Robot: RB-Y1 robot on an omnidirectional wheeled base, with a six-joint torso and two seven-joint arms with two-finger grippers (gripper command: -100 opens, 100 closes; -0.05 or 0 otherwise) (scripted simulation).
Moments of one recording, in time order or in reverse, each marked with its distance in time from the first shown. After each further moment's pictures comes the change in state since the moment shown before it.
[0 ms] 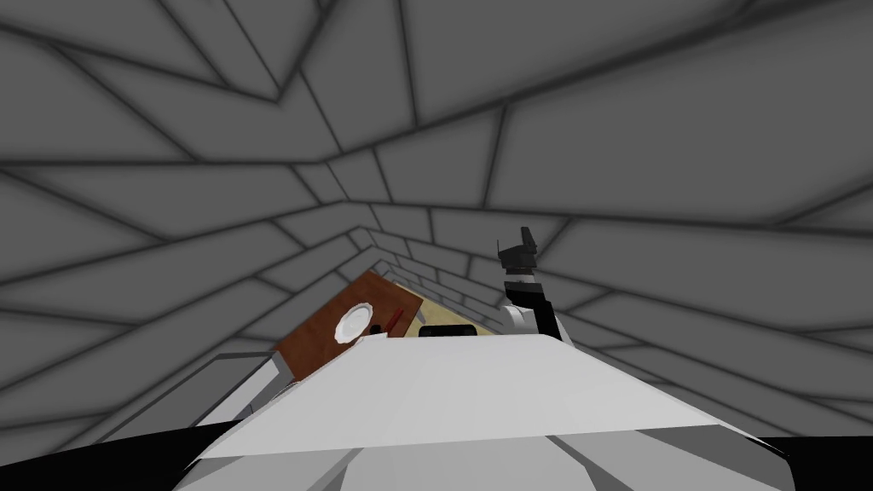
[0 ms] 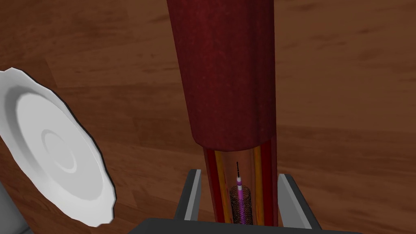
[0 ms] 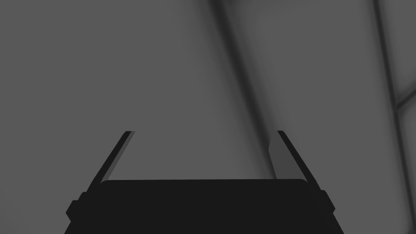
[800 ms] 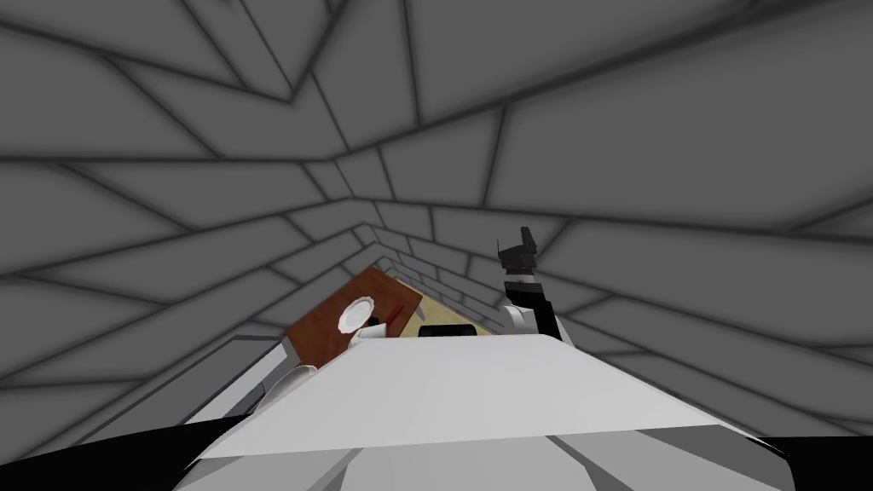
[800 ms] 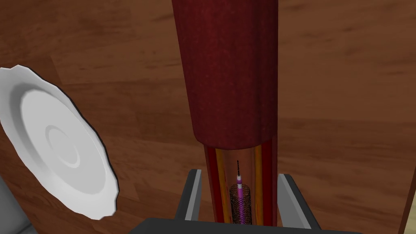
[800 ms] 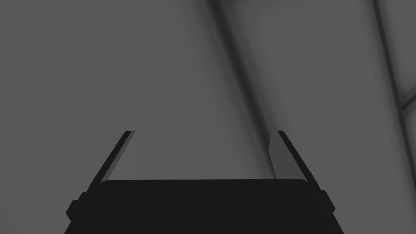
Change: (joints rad) left arm -0.054 0.022 0.028 -0.021 0.056 0.060 -0.118; right arm 0.000 0.000 0.000 0.000 0.000 0.000 0.000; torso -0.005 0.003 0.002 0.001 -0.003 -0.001
